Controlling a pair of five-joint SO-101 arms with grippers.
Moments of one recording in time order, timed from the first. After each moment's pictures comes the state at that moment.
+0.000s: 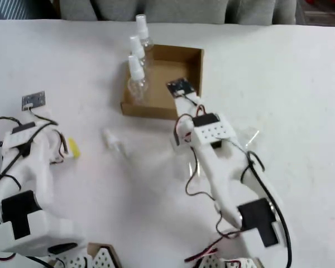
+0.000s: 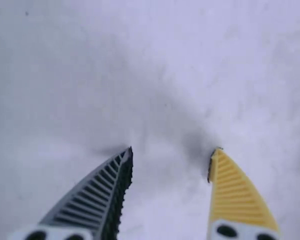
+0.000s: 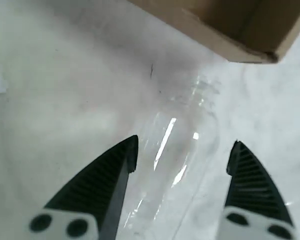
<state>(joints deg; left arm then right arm) -27.6 0.7 39.2 52.2 -0.1 -21.1 -0.2 28.5 54.9 6.1</state>
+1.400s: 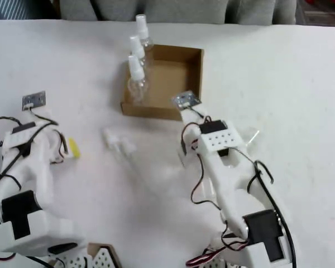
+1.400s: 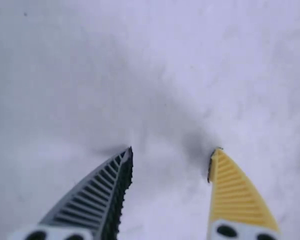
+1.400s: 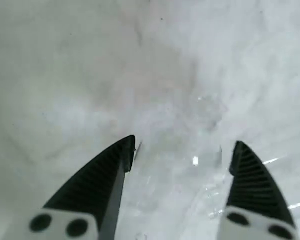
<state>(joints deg) -27.5 0.7 39.2 52.2 -0.5 -19.0 -8.2 36.8 62.2 10.0</state>
